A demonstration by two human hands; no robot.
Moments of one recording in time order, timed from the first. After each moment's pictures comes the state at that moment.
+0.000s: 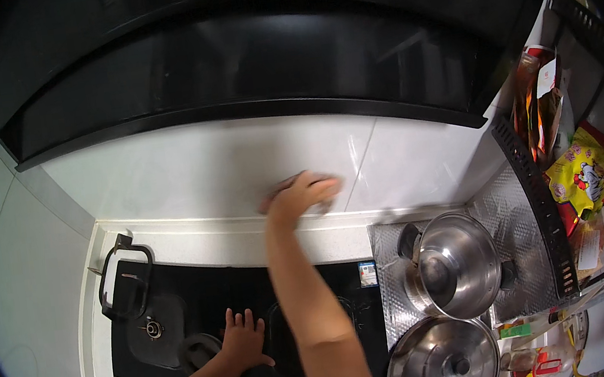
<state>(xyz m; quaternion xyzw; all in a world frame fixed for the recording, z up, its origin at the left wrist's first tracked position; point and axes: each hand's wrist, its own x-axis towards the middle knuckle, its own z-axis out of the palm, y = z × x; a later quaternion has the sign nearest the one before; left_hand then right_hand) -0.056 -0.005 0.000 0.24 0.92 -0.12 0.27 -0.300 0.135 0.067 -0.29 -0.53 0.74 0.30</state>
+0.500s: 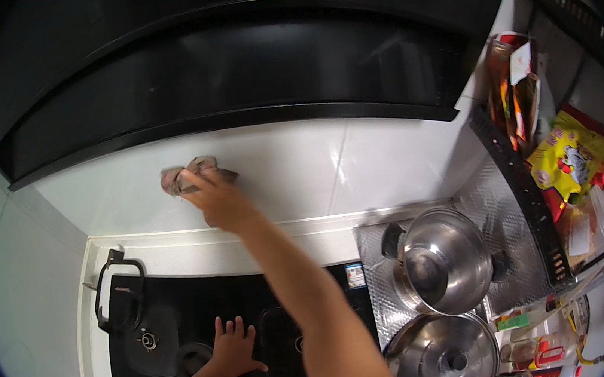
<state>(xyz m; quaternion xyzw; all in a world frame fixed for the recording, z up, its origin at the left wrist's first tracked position) -0.058 -0.007 -0.002 0.27 0.93 -0.09 0.24 -0.323 0.109 0.076 0.40 -0.87 0.12 0.25</state>
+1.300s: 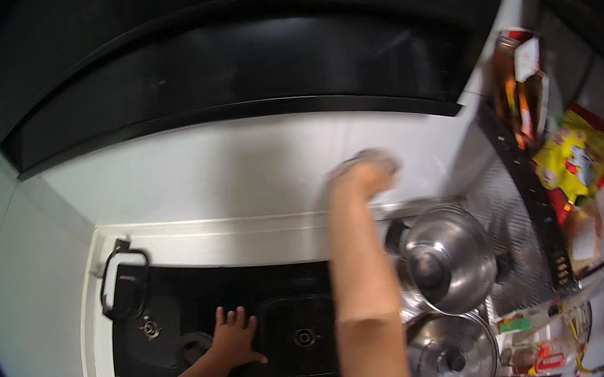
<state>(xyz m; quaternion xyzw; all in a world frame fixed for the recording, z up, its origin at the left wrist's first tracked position) -0.049 -0.018 -0.006 0.26 0.95 -0.06 0.17 -0.330 0.296 0.084 -0.38 -0.66 0.47 0.44</state>
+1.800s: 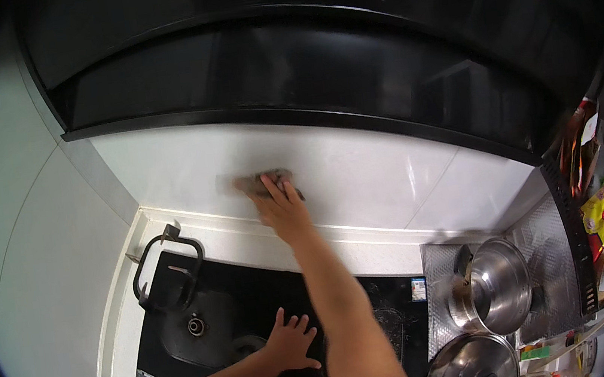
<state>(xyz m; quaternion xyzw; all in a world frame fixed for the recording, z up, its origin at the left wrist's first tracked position) -0.068 -0.040 0.021 0.33 0.91 0.00 0.24 -0.314 0.035 0.033 0.29 -0.90 -0.04 0.33</state>
